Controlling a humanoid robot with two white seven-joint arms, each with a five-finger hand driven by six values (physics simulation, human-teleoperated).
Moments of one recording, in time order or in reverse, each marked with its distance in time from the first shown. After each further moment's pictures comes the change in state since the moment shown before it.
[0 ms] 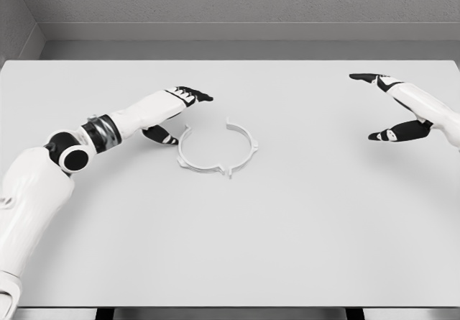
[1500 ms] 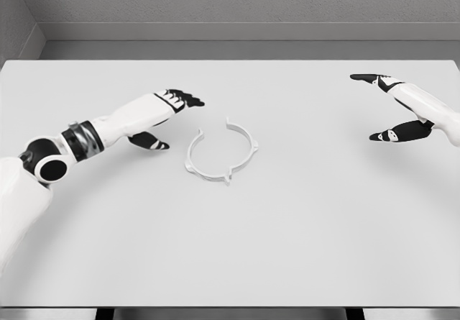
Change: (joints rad) left arm 0.090 0.109 0.005 -0.192 0.075 0.000 -0.019; right arm 0.000 -0.007 0.004 0.001 -0.002 0.000 0.000
